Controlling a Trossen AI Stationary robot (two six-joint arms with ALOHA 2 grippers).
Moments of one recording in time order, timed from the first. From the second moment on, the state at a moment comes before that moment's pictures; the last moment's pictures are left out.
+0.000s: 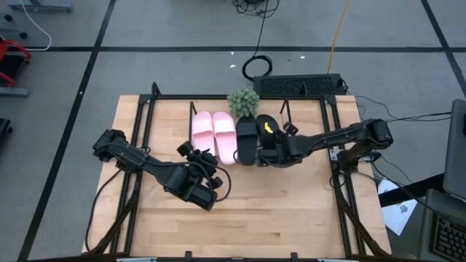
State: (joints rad) left arm -0.45 1.78 1.69 -1.39 -0.98 -0.96; right arm 0.11 1.61 1.17 -0.98 0.81 0.63
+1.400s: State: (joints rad) left arm -0.46 1.78 1.69 -1.39 -0.98 -0.97; right arm 0.50 1.60 1.01 -1.22 0.78 1.04
